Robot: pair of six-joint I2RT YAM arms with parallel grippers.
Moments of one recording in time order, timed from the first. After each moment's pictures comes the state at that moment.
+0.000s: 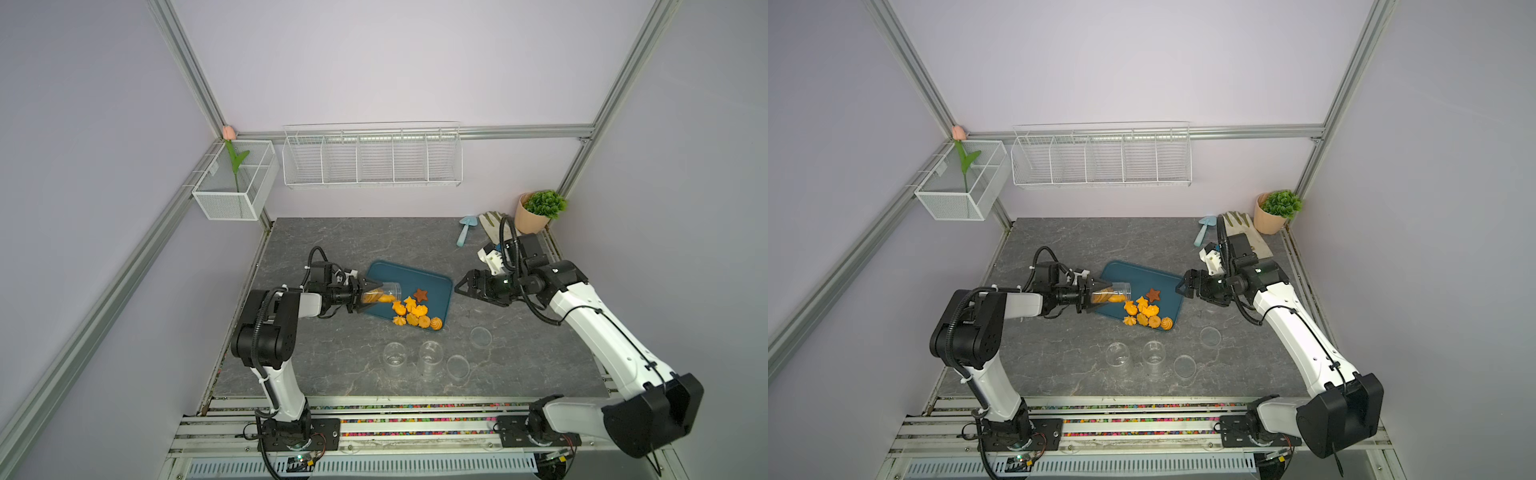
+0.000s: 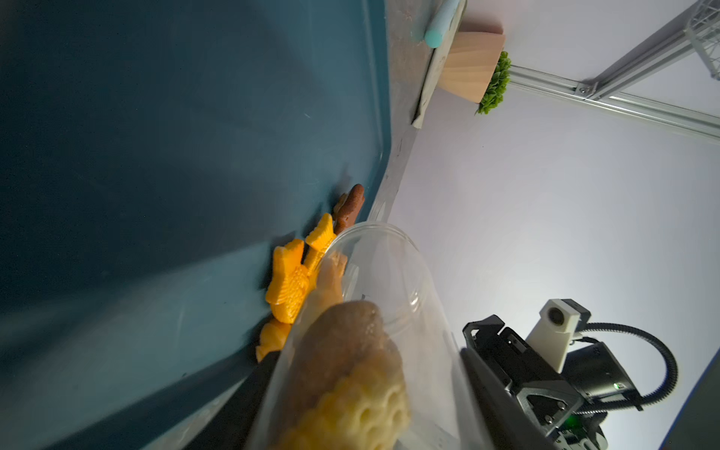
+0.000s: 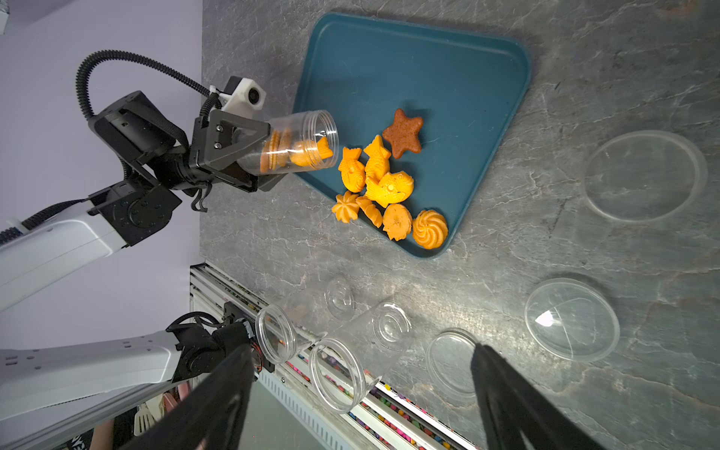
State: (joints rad) left arm -0.17 1.85 0.85 0.22 1.10 -1.07; right arm 0.34 1.31 1.26 -0.96 -0.48 0.45
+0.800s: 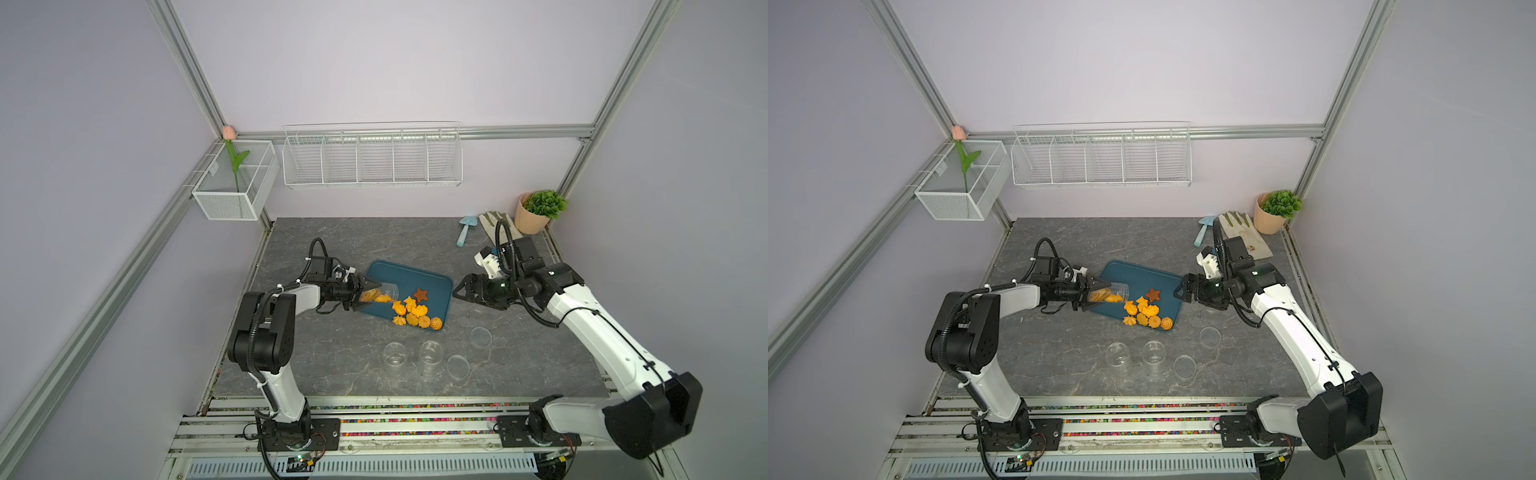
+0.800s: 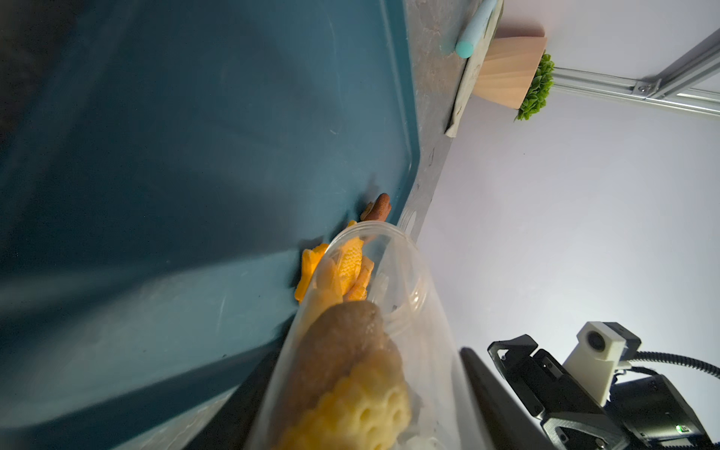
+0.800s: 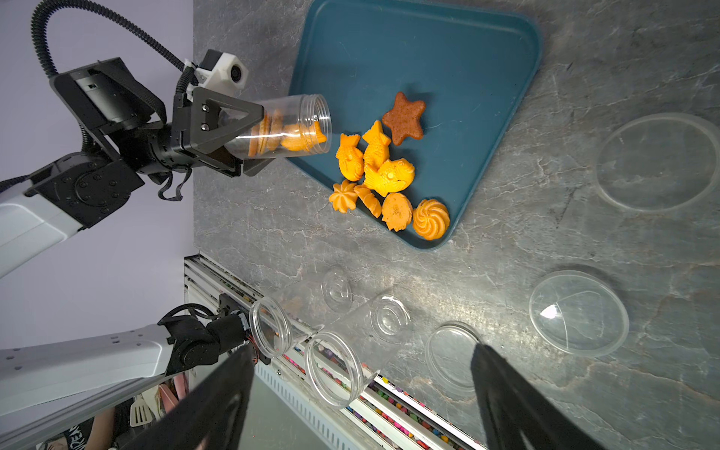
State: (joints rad) left arm -0.17 1.81 0.95 -0.04 1.00 -0.90; right arm 0.36 1.31 1.24 -0.95 -0.47 0.45
